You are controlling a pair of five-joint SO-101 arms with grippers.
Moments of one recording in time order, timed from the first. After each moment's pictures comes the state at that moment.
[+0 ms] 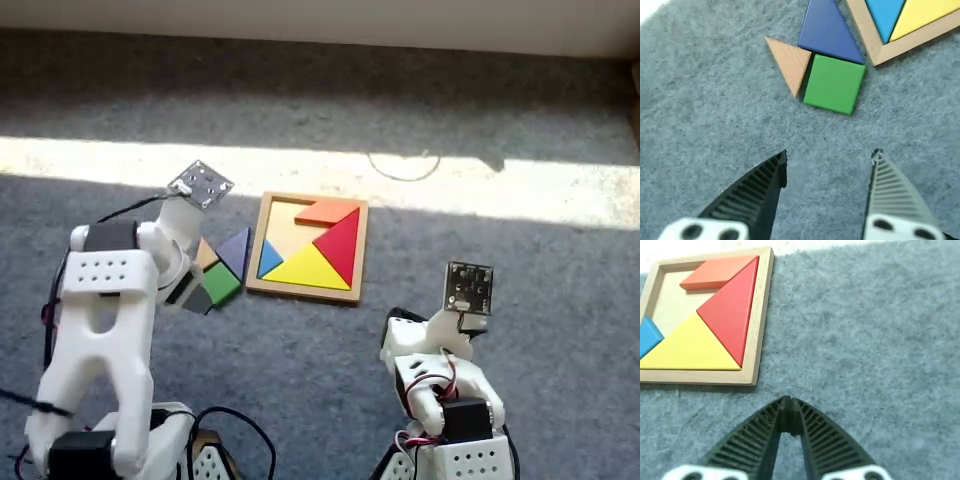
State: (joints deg) left arm -9.5 -23.8 39.3 73.8 -32.7; right arm -13.5 -104.1 95.9 60.6 -12.4
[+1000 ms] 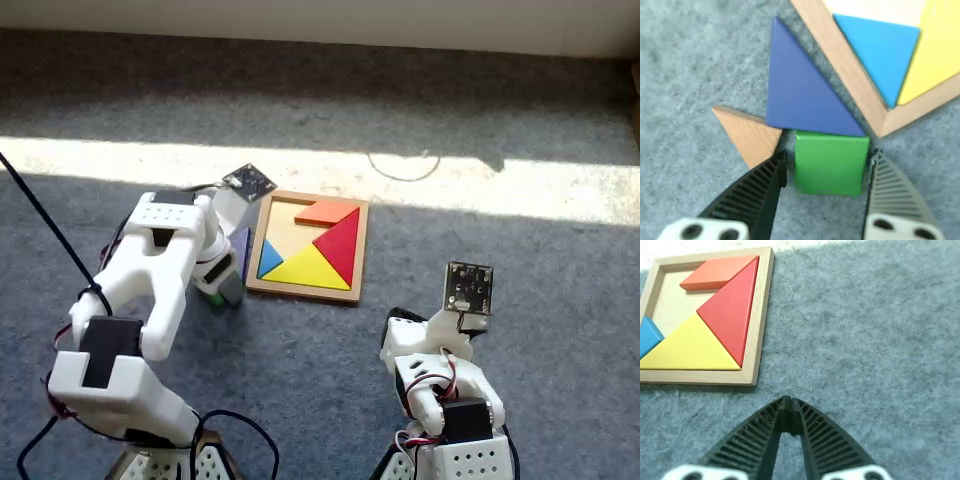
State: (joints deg) left arm -3.0 8.7 27.7 60.8 -32.7; right arm -13.5 -104.1 95.9 60.6 -12.4
